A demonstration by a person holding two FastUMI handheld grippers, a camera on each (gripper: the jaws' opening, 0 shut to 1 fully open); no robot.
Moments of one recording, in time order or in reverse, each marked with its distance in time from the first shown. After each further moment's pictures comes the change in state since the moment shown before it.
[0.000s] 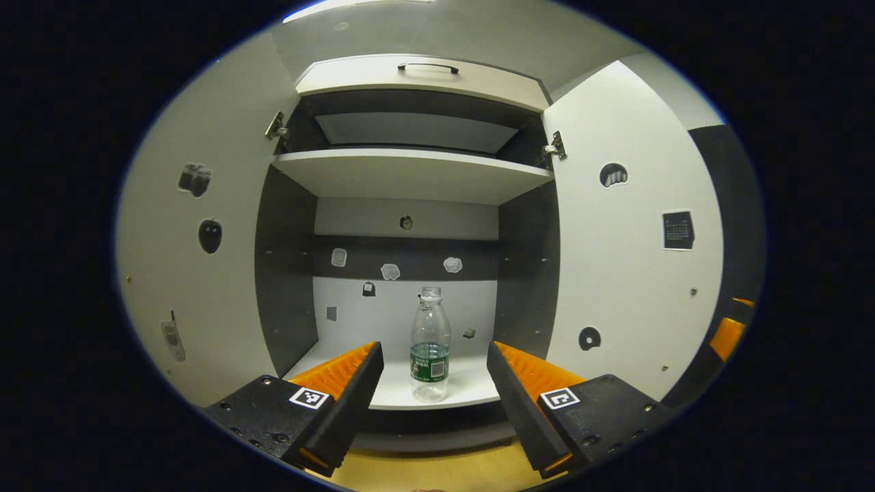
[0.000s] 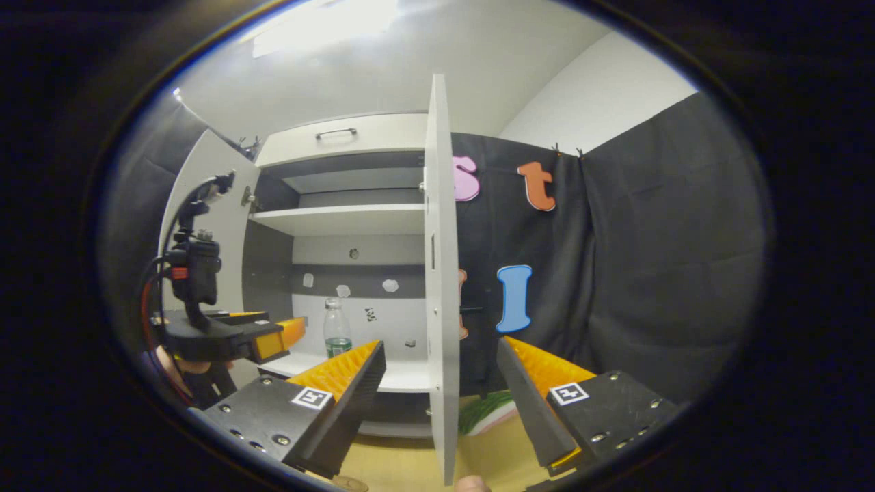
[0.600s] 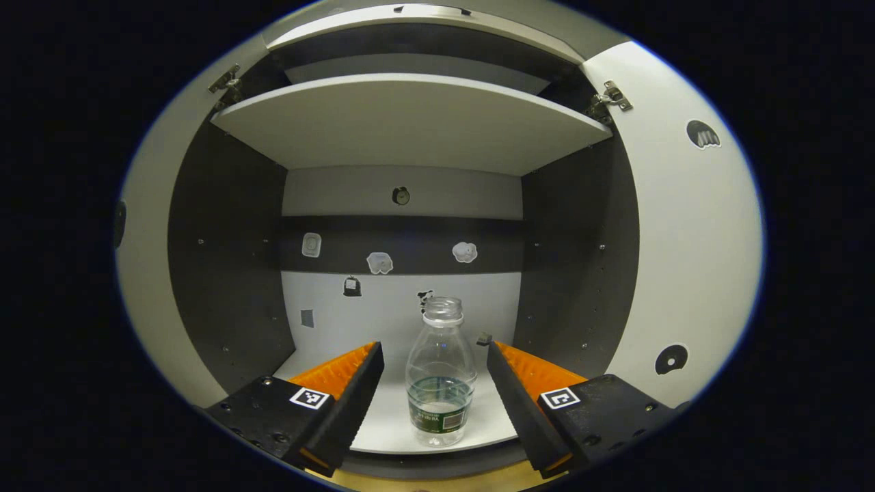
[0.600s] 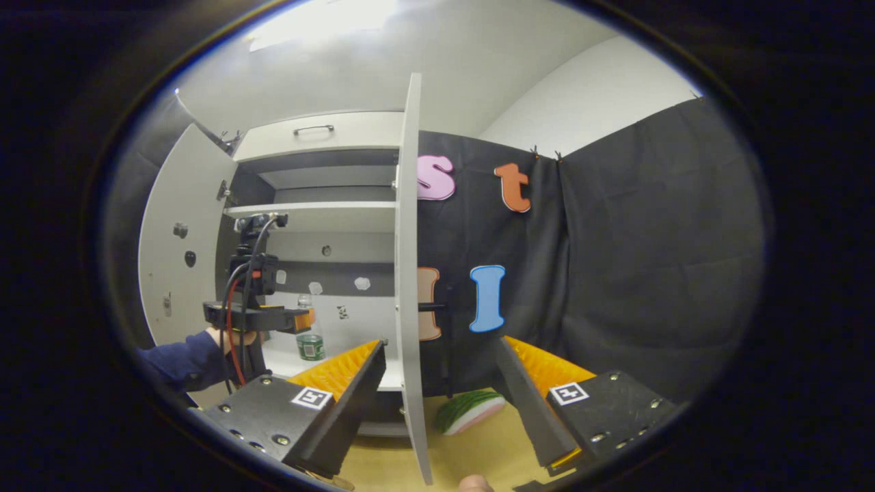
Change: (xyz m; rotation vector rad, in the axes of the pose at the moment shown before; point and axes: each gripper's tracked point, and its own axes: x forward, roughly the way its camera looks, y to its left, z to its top) left arm 0.130 0.013 -0.028 -0.012 0.093 -0.016; right arm 0.000 -0.028 0.000 -0.023 0.001 -0.105
